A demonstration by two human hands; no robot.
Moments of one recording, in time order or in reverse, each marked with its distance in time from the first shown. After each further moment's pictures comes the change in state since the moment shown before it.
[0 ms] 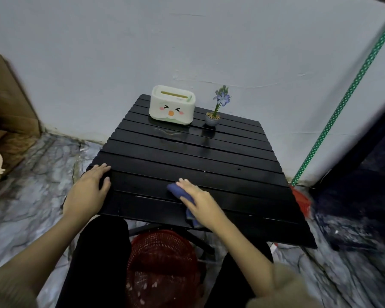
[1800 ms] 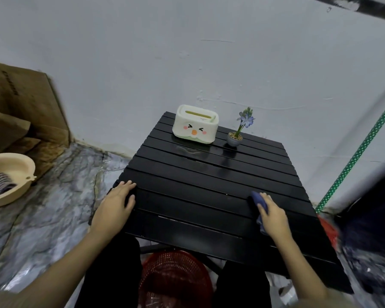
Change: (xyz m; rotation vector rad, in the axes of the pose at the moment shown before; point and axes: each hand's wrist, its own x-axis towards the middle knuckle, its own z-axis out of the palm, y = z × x) left_hand 0.001 0.002 -0.002 -0.070 0.008 -0.023; right_hand -0.001 0.090 -0.071 -0.066 0.360 0.479
